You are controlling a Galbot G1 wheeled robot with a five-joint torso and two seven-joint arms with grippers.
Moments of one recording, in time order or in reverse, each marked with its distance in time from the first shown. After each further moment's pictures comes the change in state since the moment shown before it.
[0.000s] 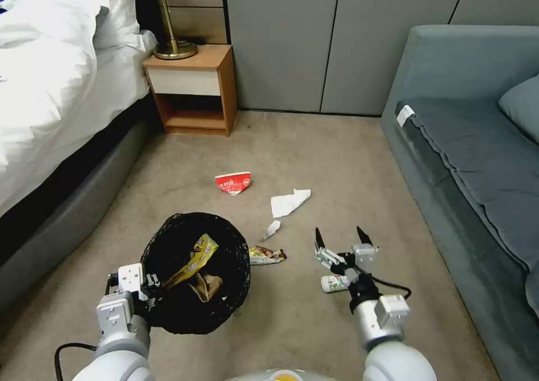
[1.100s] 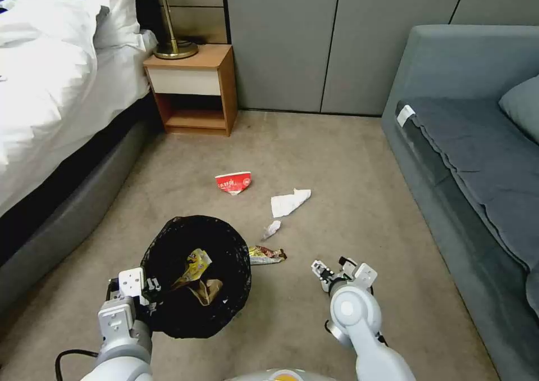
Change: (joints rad) left arm 0.019 -0.030 0.013 -0.004 0.026 -0.014 0.001; right arm 0.284 0.217 0.097 -0.408 0.722 -0.309 0.503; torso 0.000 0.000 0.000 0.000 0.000
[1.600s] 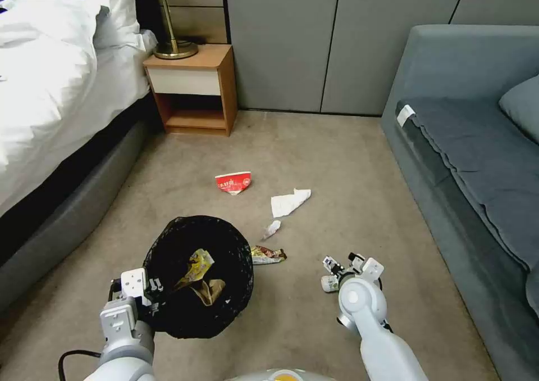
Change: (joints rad) left arm 0.010 -0.004 0.010 0.003 0.009 -0.009 0.001; right arm 0.099 -0.015 0.032 -0.184 -0.032 0.016 -0.063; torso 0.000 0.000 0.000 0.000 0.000
